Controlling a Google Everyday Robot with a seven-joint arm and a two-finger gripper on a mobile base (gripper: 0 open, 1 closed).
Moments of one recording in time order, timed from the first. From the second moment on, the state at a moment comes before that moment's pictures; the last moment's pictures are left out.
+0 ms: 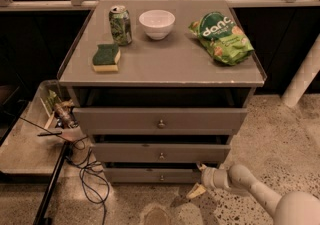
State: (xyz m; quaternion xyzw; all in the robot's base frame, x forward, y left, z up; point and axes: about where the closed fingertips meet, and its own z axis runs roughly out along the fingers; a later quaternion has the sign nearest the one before) arm 0.586 -0.180 0.204 -0.55 0.70 0.19 0.41
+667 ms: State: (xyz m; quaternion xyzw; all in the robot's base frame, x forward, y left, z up) arm 0.606 -0.188 0.171 -0.56 0.70 0.20 0.40
